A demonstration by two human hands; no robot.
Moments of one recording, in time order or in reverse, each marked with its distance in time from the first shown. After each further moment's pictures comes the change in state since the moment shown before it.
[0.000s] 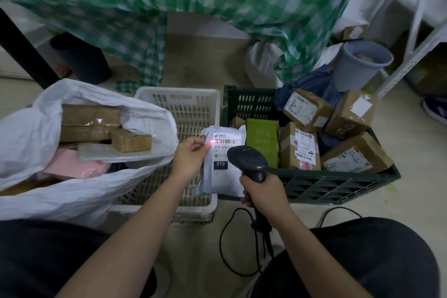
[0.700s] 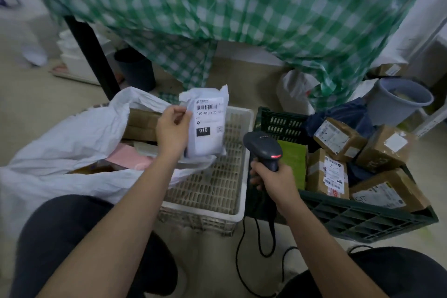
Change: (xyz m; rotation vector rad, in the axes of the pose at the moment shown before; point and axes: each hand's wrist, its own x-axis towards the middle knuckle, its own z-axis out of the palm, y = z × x) left_hand -0.005 0.064 -0.118 -0.125 0.434 0.292; right_hand -0.008 -0.054 0.036 0.093 -0.070 -0.174
